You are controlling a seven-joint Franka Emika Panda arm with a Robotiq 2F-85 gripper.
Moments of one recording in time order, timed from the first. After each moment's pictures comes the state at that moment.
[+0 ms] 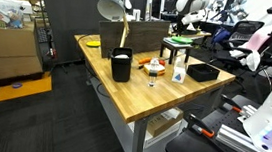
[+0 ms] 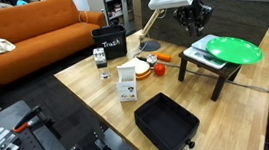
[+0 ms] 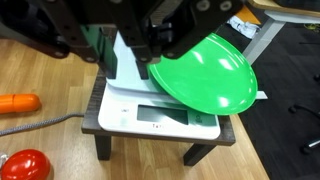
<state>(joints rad) -0.15 0.45 -0.22 -1.83 -0.19 2.63 0.02</state>
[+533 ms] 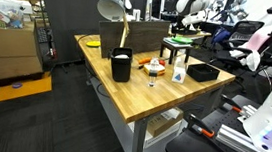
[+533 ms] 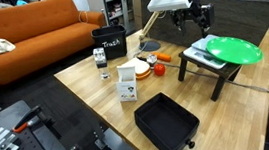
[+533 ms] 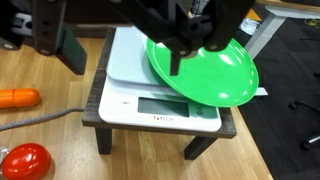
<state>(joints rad) -0.15 0.45 -0.22 -1.84 -0.19 2.63 0.02</state>
